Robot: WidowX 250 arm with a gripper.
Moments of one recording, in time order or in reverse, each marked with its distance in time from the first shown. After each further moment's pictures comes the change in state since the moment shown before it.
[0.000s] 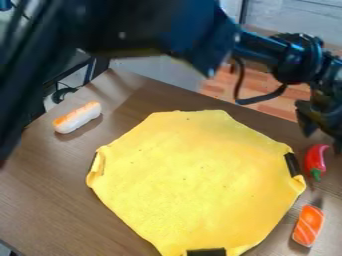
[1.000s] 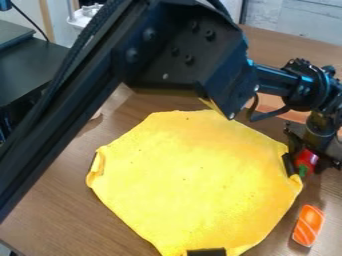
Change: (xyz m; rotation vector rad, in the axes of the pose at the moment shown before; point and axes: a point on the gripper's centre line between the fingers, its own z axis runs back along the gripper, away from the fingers) arm -0.032 0.006 -0.034 0.103 0.154 0.104
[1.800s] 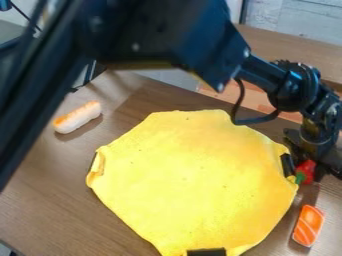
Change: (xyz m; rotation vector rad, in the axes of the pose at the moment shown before) arm -0.013 -0.010 0.020 -0.106 -0.075 -0.037
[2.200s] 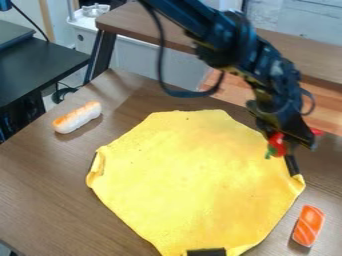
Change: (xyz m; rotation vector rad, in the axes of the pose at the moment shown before) arm -0.019 0.038 0.074 -0.022 -0.111 0.033
